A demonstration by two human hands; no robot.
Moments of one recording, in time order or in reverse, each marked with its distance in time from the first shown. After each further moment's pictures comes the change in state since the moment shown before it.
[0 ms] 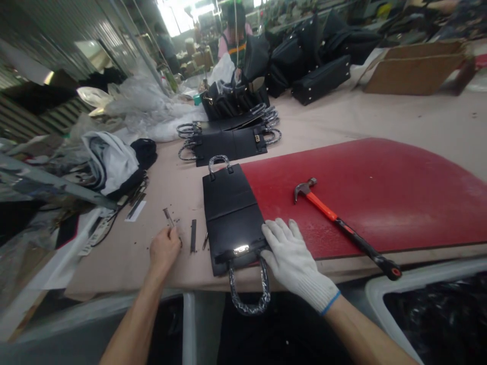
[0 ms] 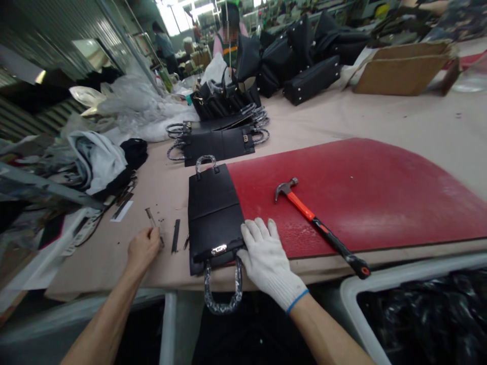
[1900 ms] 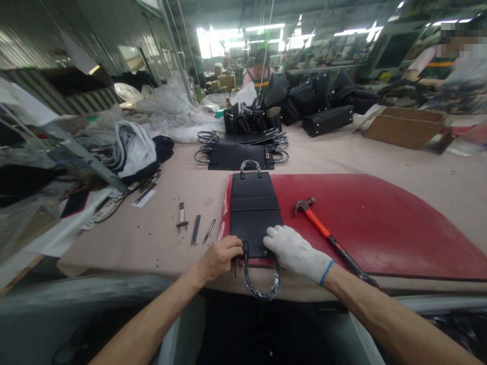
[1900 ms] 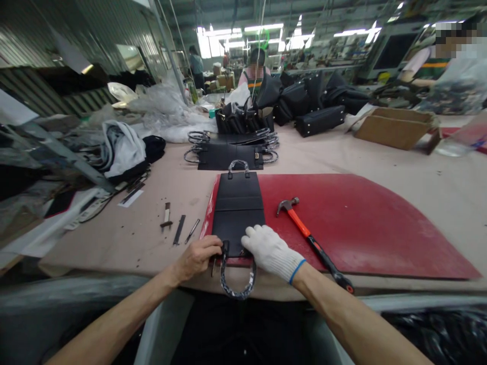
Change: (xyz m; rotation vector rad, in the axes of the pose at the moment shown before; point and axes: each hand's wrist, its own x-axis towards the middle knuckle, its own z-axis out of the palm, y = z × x) left_hand -0.090 0.086 0.031 -0.576 0.014 1.269; right_hand 0.042 0.029 -0.033 -0.159 -0.260 -0.462
